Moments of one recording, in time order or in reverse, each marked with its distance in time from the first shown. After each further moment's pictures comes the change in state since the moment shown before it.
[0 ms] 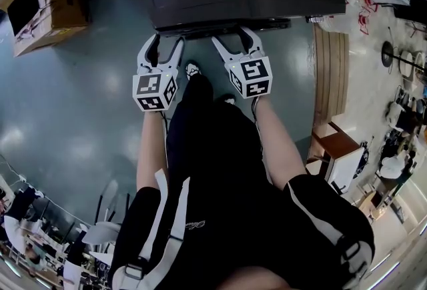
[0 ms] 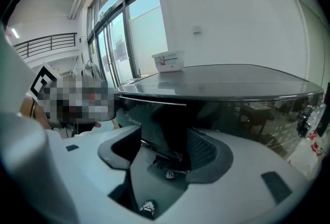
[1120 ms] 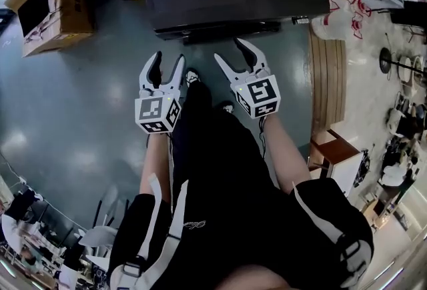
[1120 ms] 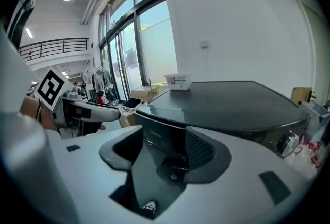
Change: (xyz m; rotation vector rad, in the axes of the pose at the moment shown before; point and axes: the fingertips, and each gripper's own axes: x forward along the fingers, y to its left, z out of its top) left arm -0.075 -0.057 0.045 -0.035 -0.096 0.042; right arm -0.092 0.025 0.047 -0.062 -0.077 0.080
